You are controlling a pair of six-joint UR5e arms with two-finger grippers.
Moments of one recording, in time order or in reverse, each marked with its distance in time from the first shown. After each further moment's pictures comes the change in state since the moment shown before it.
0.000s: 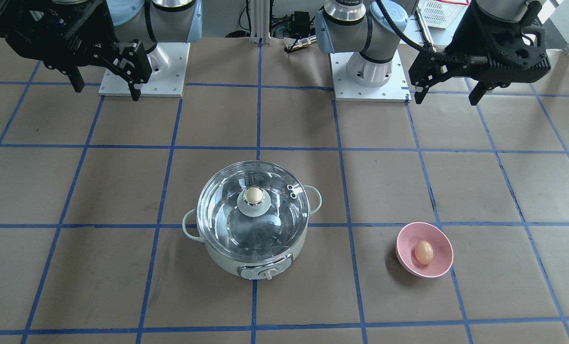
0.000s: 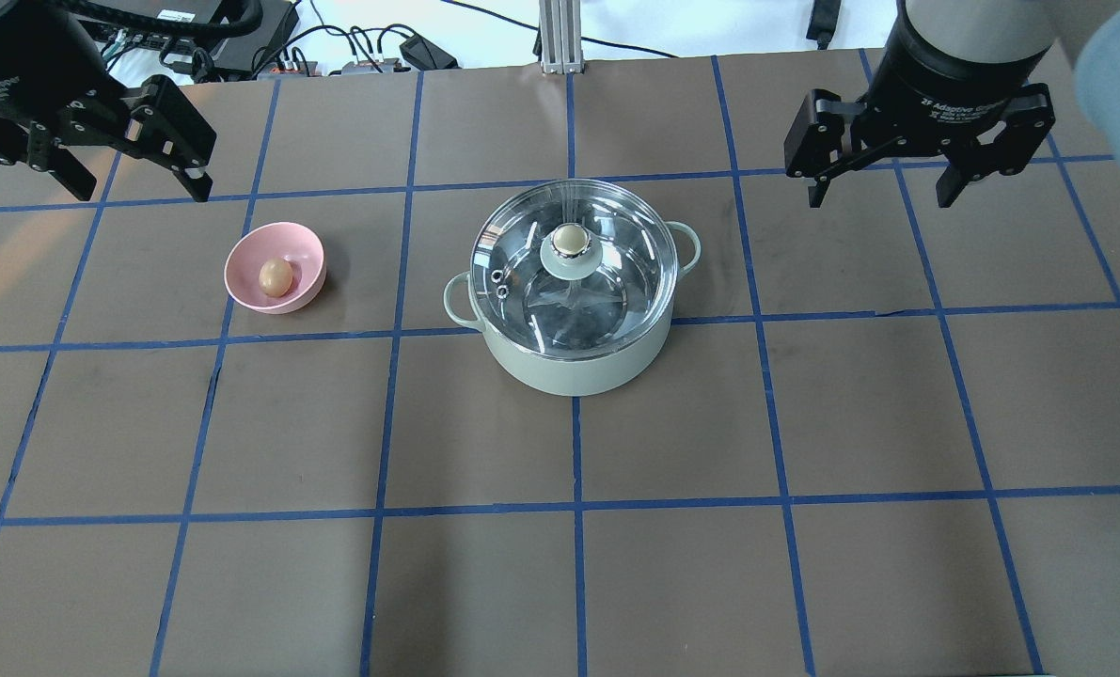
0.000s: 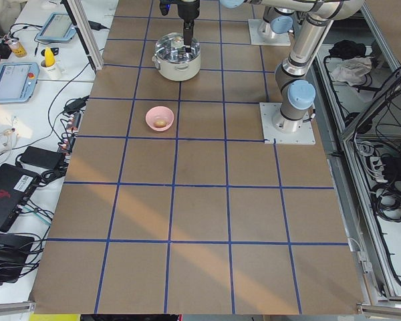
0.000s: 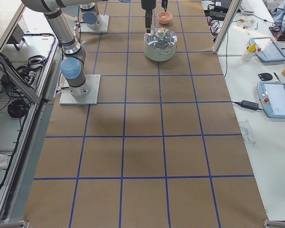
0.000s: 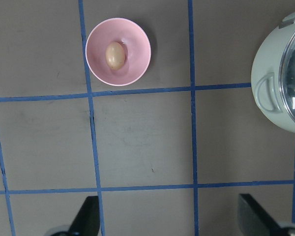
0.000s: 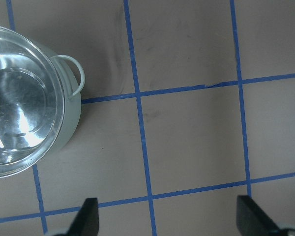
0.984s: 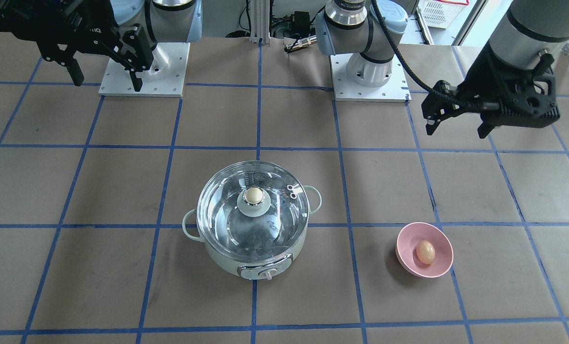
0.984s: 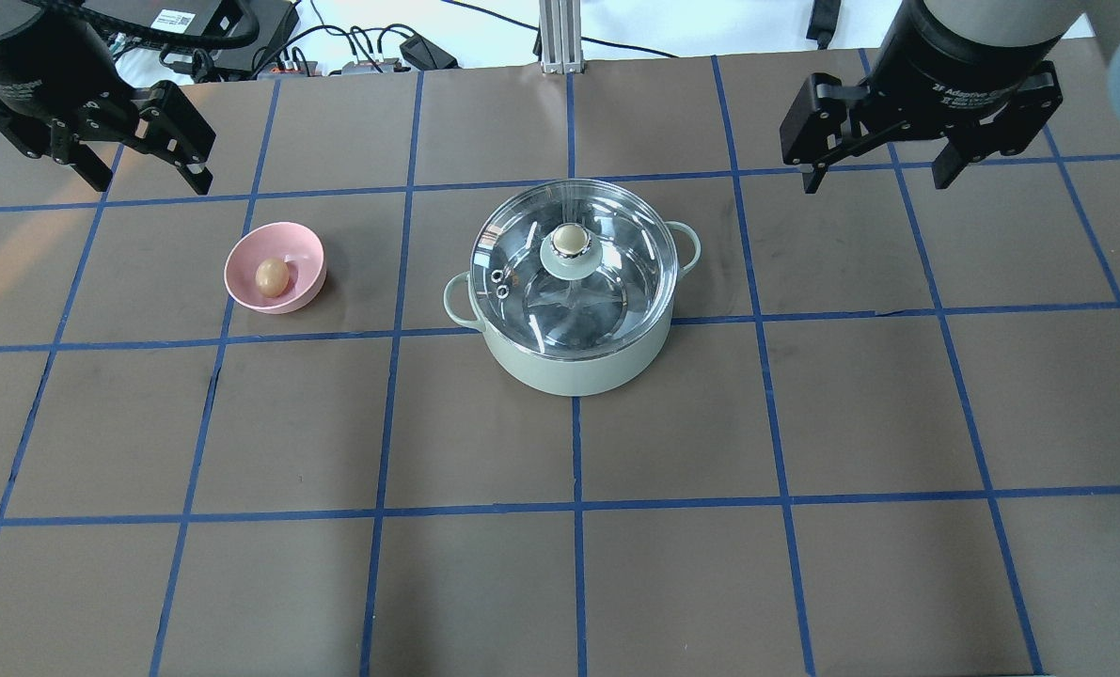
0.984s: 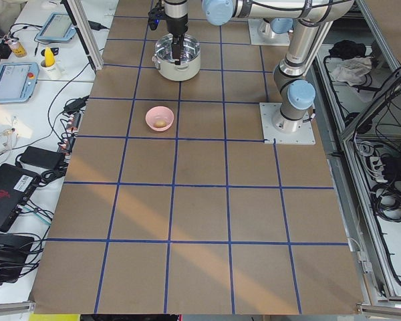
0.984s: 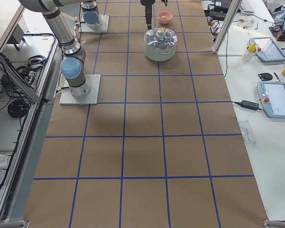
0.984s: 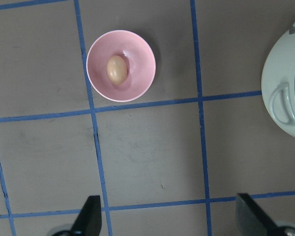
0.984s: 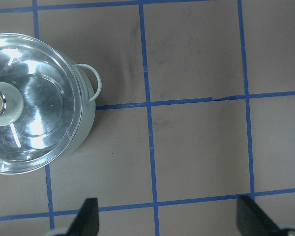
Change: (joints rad) left arm 0.054 -0.084 -0.015 0.089 -0.012 0.087; right arm 0.004 -0.020 -0.011 -0.022 0.030 -0.063
